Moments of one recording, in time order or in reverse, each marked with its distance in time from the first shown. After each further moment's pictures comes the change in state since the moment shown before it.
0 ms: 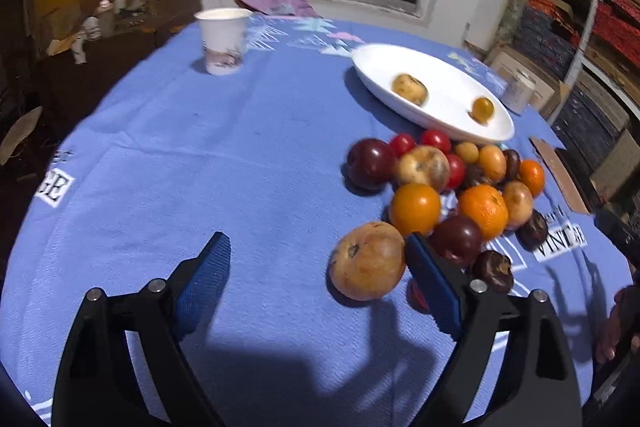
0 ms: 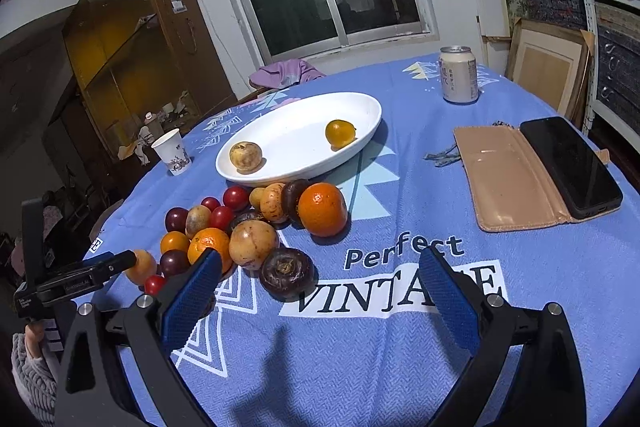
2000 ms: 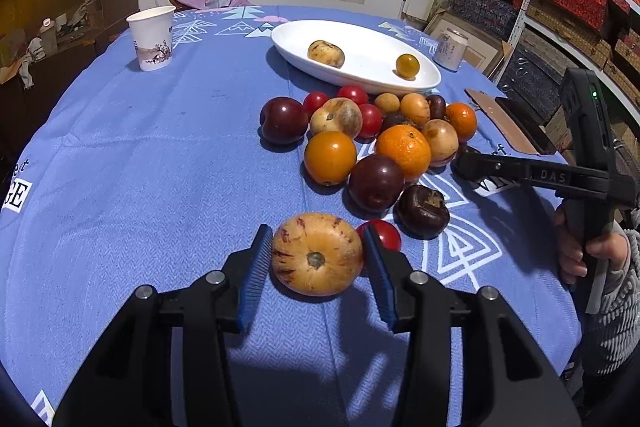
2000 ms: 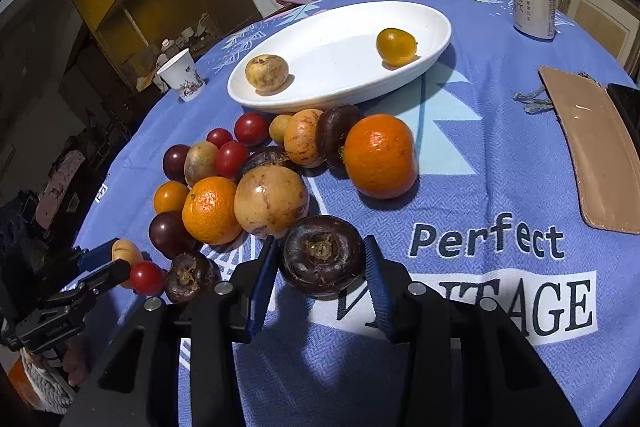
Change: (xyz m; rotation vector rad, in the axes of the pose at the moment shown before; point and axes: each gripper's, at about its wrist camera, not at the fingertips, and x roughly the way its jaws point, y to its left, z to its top) left arm -0.019 -0.025 -0.026 0.125 0.021 -0.152; right arm 0.074 0.016 0.008 -0.031 0.296 0.109
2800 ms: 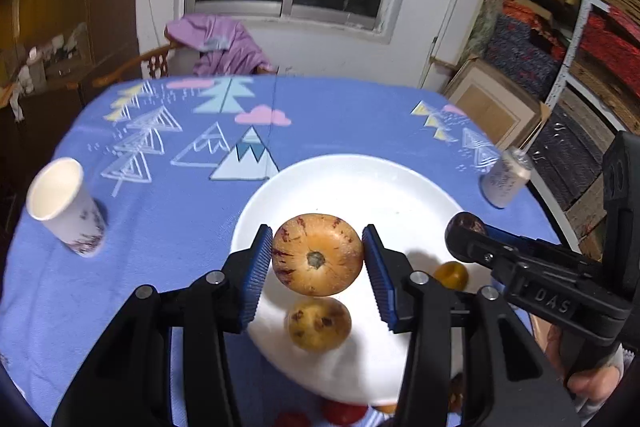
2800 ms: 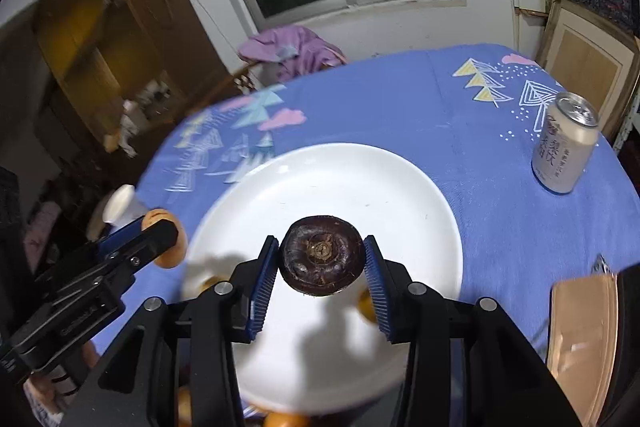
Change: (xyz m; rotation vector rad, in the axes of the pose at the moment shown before) left arm 0.131 -0.013 0.246 -0.076 -0.056 0.053; right arm 0.067 -0.020 0.207 0.055 -0.076 -0.124
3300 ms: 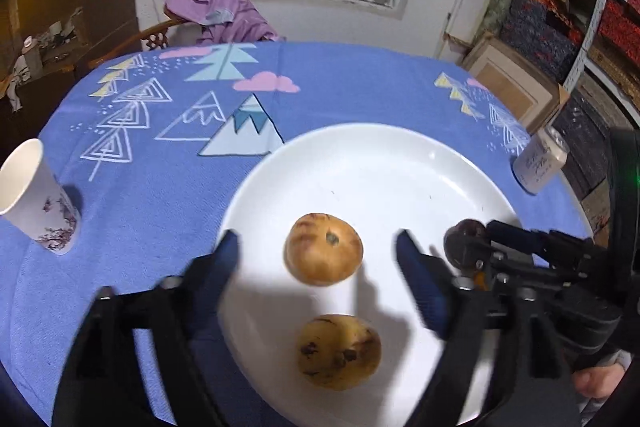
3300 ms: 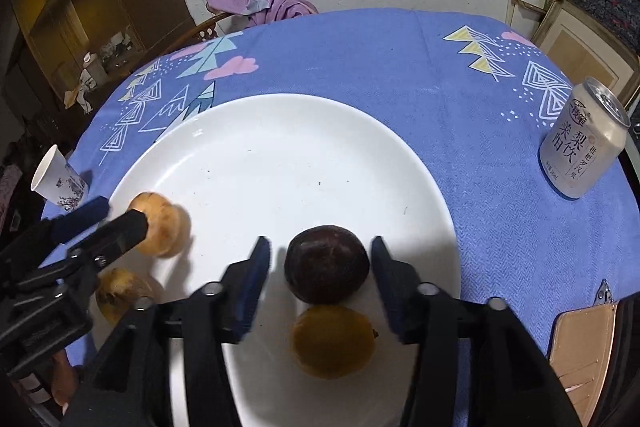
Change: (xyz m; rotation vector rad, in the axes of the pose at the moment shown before) left arm 0.049 0.007 -0.007 -0.004 0.051 0.042; right arm 0.045 -0.006 -0.009 -0.077 0.084 -0.126
